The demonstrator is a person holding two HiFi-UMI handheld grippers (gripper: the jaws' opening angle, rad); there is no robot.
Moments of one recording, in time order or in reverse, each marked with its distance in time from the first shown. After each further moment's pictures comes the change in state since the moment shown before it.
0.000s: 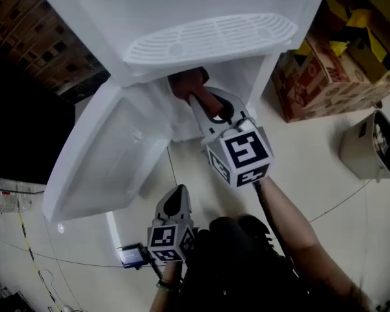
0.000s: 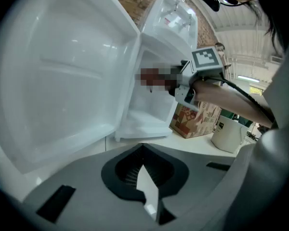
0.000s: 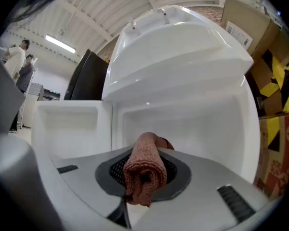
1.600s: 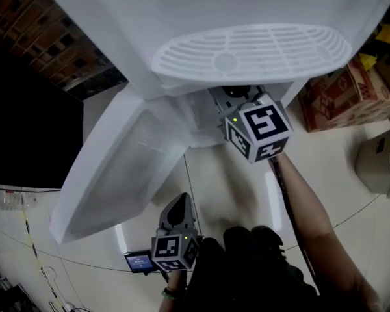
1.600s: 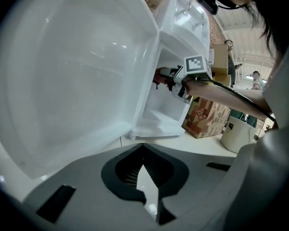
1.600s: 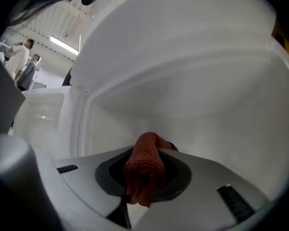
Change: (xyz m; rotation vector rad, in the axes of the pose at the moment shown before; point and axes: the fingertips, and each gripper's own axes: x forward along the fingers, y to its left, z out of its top) left arm 0.005 0.043 -0.006 -0.043 0.007 0.067; right arm 0.078 -0.030 -0.003 -0.034 -0.026 0.040
